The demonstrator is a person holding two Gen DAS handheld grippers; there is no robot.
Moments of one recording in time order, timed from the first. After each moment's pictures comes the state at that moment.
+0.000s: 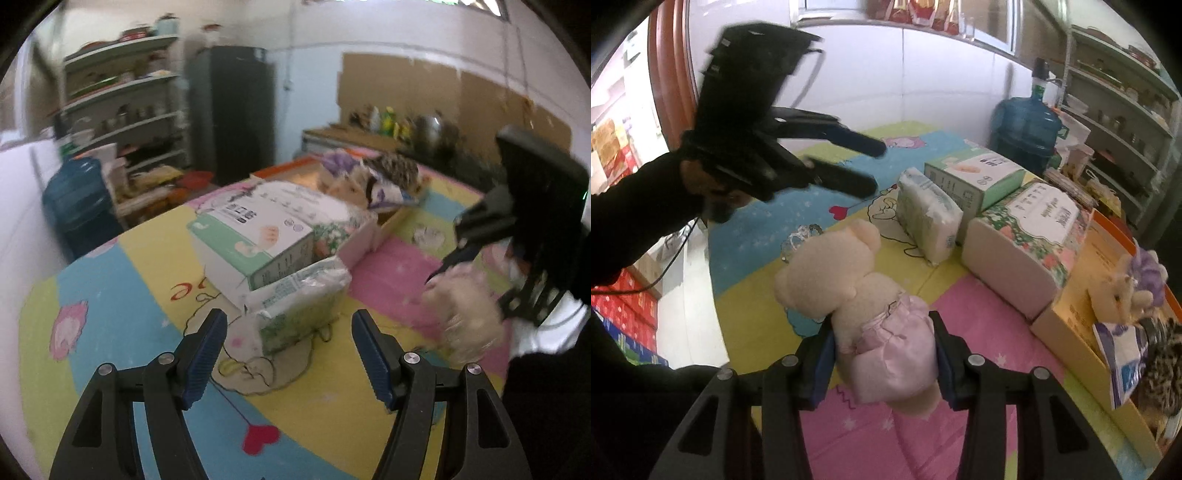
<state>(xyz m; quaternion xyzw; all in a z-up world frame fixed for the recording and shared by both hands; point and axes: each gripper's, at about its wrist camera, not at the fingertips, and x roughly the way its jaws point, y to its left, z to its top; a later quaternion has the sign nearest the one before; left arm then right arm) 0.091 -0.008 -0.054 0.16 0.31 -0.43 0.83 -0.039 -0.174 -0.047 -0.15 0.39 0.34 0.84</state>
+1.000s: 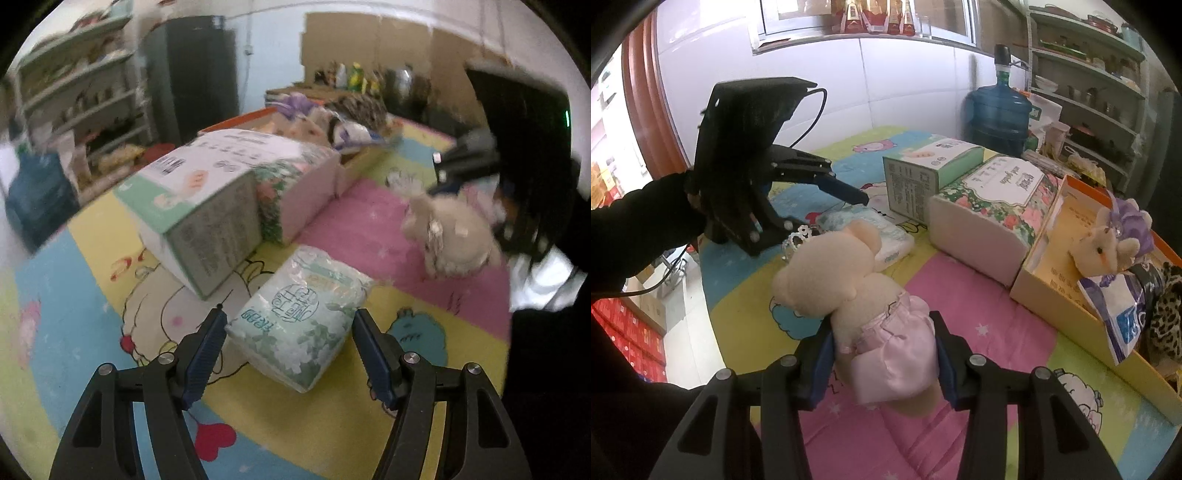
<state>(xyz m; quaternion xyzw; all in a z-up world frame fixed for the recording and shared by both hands) 0.072 -0.043 -0.089 0.22 0.35 -0.46 0.78 -0.027 -0.205 -0.054 -0.09 0.39 0.31 0.86</state>
